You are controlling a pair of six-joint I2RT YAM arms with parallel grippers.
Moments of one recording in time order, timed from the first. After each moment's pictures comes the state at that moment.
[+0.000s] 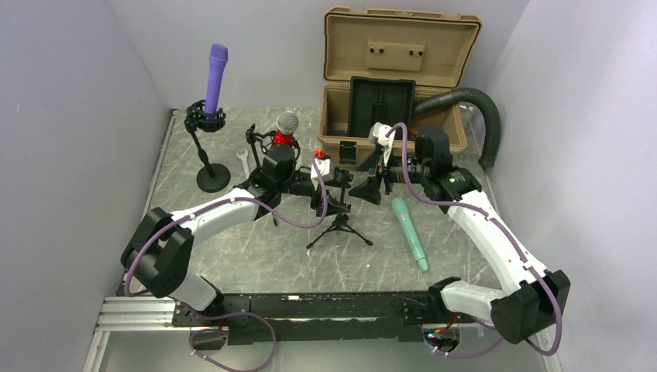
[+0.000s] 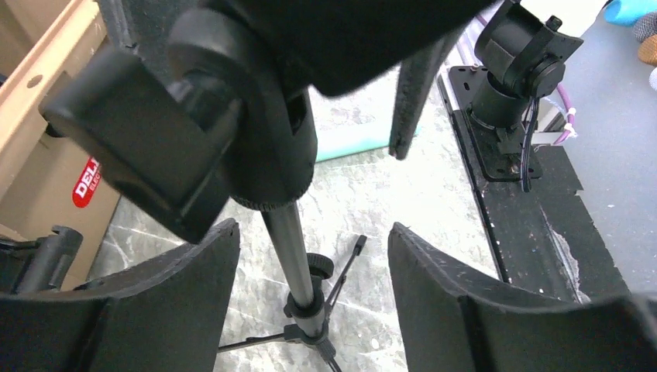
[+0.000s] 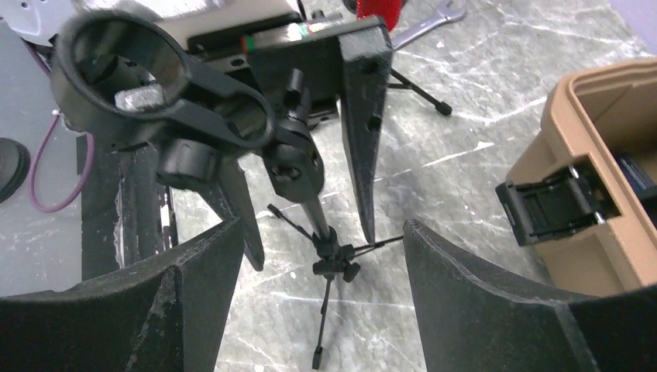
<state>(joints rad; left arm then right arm) -0.66 1.50 0.94 0.36 0.95 0.20 0.38 1.16 1.10 -0.42 -0.87 -0.29</state>
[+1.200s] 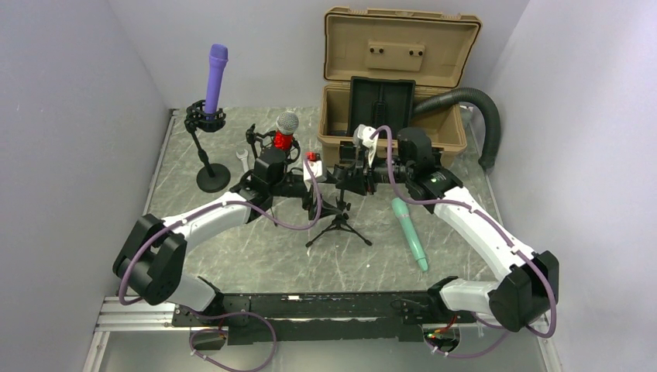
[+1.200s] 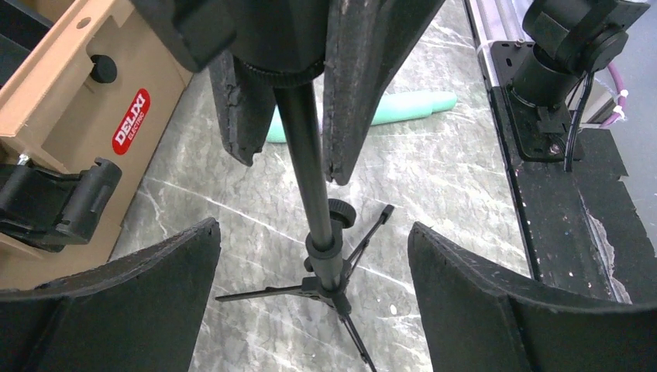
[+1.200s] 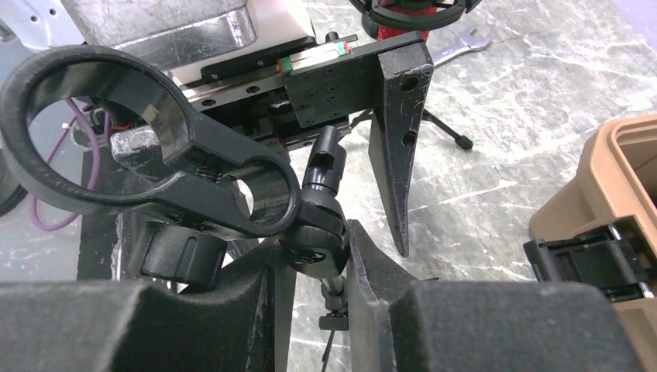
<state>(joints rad) -0.62 1.45 0.87 0.31 0.89 0.26 0.48 1.24 1.05 -0.19 -0.86 -0.22</state>
